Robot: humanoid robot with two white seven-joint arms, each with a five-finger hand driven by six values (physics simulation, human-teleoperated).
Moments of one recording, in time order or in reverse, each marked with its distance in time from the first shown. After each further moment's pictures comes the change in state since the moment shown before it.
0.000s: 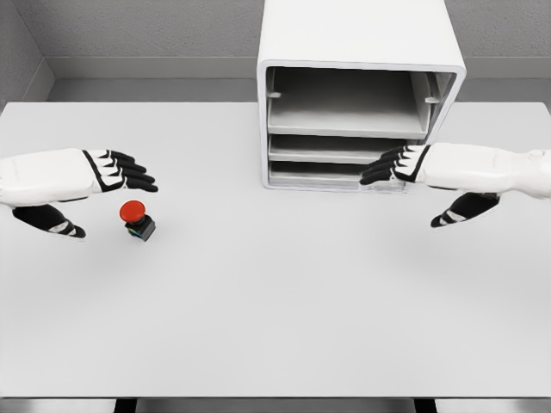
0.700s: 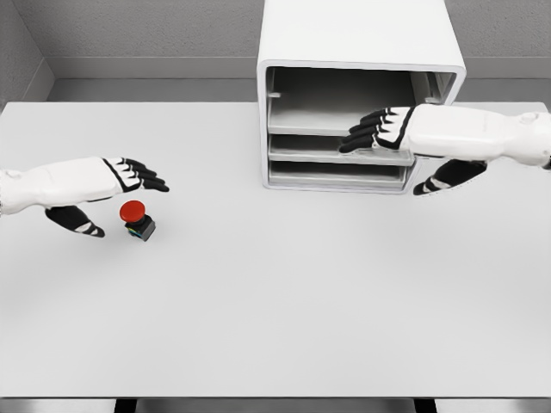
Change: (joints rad) left arm -0.021 -0.173 -0.043 0.182 -0.147 0.000 -0.002; right arm -0.121 0.064 0.005 -0.007 -0.004 0.000 0.009
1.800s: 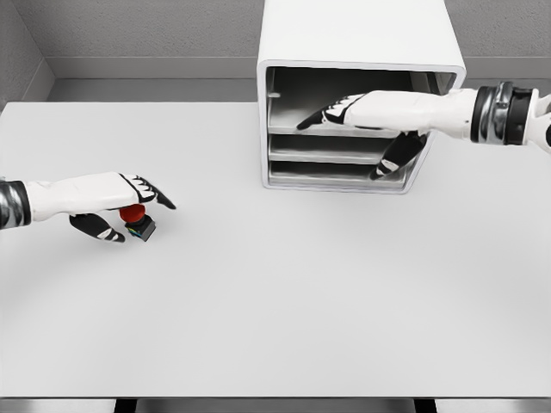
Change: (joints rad) left arm -0.051 -0.089 -0.097 0.156 -0.043 0.000 0.000; right arm -0.057 0.212 -0.004 0.054 -0.020 0.373 0.161
